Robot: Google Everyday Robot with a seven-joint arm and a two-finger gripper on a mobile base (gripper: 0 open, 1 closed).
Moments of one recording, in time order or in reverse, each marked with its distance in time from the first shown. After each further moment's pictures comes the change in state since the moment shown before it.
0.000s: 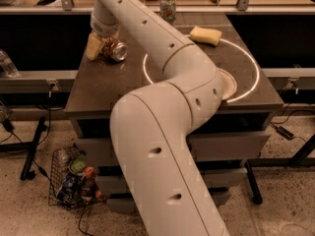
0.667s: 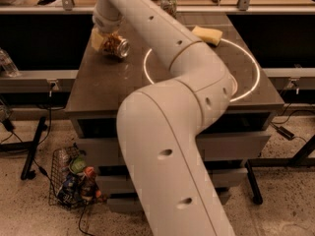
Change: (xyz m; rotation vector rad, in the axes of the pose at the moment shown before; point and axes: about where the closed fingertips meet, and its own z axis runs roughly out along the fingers) arm 0.000 -0.005 -0.021 0.000 -0.034 0.025
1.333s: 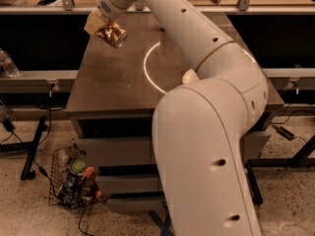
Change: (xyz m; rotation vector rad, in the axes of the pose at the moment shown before) arm -0.033 0.000 -0.062 -0.047 -0.289 -0.063
